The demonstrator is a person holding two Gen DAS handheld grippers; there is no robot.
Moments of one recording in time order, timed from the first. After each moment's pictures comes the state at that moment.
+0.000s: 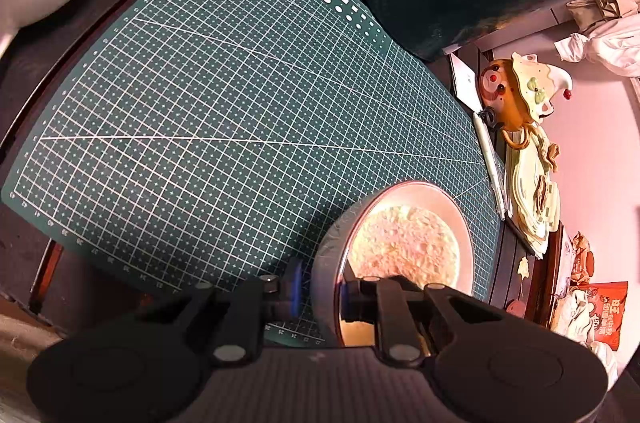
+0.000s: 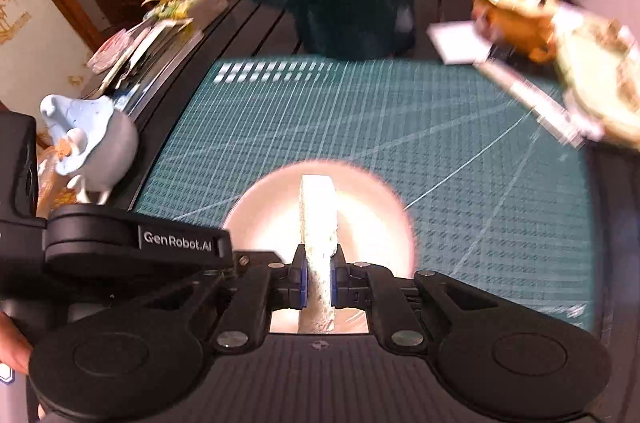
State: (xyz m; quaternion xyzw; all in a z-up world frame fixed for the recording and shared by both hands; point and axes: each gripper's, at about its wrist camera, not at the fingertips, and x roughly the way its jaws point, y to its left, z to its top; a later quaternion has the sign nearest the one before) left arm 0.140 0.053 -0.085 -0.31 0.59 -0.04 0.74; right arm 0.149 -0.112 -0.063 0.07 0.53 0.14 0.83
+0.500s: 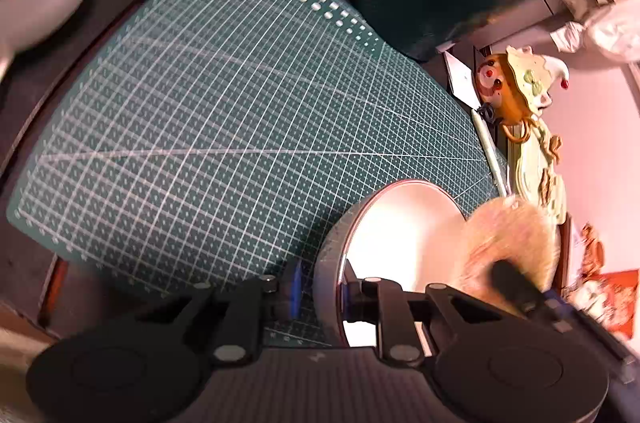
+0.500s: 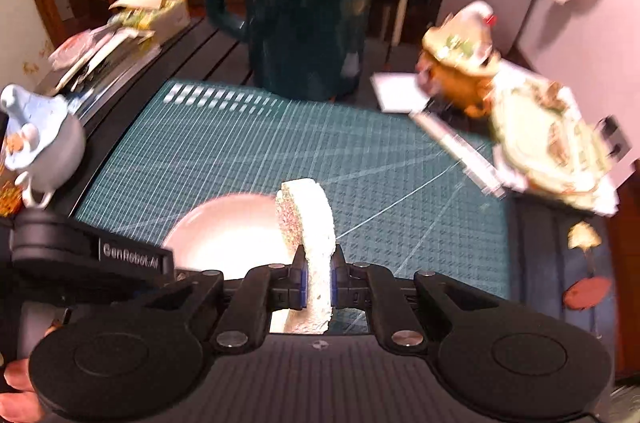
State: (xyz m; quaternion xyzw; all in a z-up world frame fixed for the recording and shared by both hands) left arm 0.139 0.044 -0.074 -0.27 0.58 -0.04 0.77; right arm 0.130 -0.117 -0.020 -0.04 0.45 0.06 0.89
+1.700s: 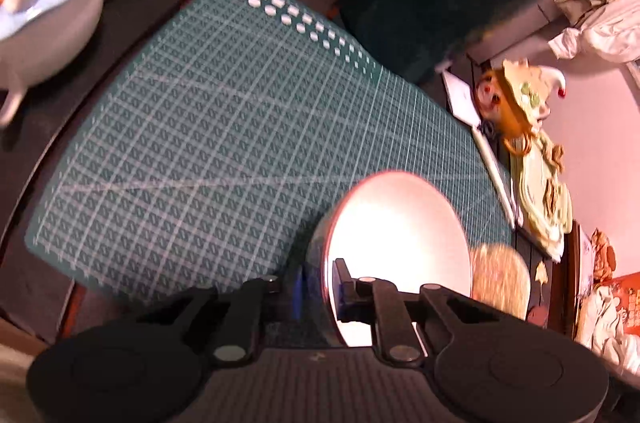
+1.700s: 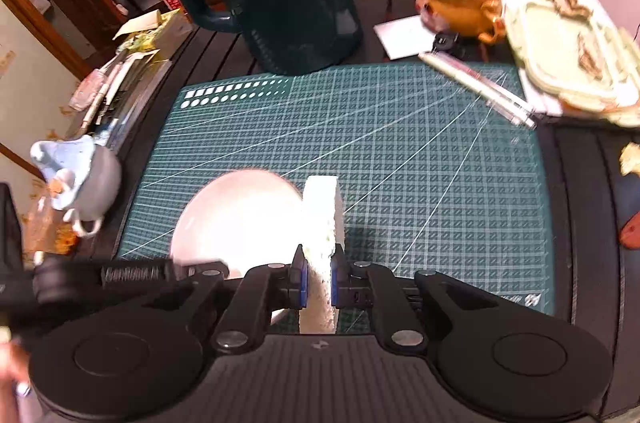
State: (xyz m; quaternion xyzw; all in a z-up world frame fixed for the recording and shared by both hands) left arm 0.139 0.053 -0.065 -0.27 0.56 -0.03 0.78; right arm 0.149 -0.169 -0.042 0.11 0.53 0.12 0.83
